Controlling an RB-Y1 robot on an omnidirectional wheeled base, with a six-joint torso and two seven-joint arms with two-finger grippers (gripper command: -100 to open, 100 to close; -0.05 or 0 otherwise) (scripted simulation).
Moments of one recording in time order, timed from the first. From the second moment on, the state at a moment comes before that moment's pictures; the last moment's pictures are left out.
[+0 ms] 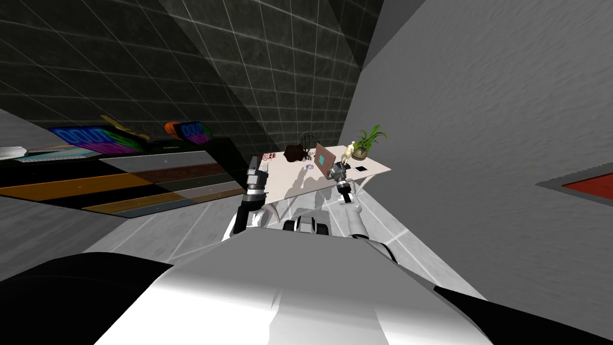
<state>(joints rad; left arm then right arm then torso) 0.46 0.05 -0.05 -2.27 0.01 -0.39 -0.10 -0.29 -0.09 -0.22 -1.17 0.58 -0.64 1.96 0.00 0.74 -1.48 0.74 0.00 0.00</state>
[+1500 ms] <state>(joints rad) 0.46 0.05 -0.05 -2.27 0.01 -0.39 -0.10 -0.31 -0.07 -0.20 -1.15 0.60 -0.65 1.97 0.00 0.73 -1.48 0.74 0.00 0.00</state>
